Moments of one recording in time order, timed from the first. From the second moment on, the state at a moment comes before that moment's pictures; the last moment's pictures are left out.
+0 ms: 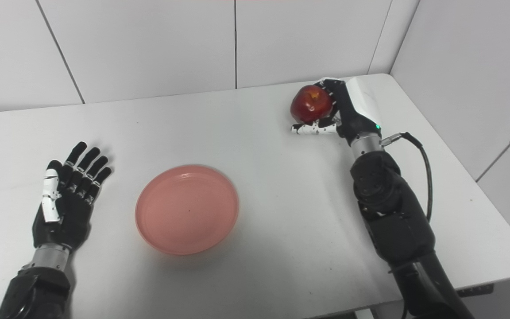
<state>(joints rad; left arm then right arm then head) -0.13 0.01 0.10 0.07 -0.41 0.10 -0.21 -0.31 -0.41 0.04 -0.13 -0.47 0.29 0.02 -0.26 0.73</state>
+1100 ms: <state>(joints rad) -0.12 -0.05 0.08 0.05 -0.35 0.09 -0.15 -0.30 -0.19 0.28 -0.23 -0.56 0.29 0.13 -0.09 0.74</state>
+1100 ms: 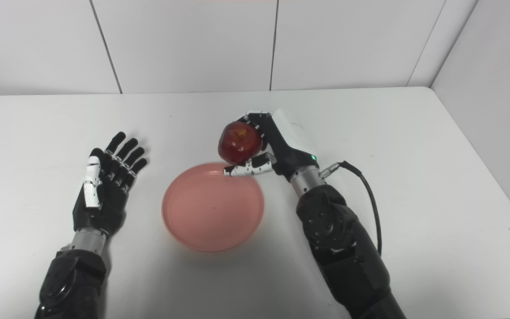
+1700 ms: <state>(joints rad) -0.12 -0.05 0.07 0.04 -0.33 0.08 -0.14 -0.25 -0.14 0.35 -0.15 -0.57 0.22 0.13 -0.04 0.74</state>
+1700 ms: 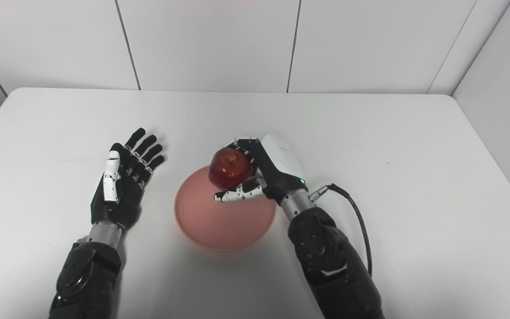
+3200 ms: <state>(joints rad) -0.11 -0.06 0.07 0.03 -0.32 0.09 -0.11 -0.24 -0.10 0.40 -0.09 -0.64 0.24 0.16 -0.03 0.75</state>
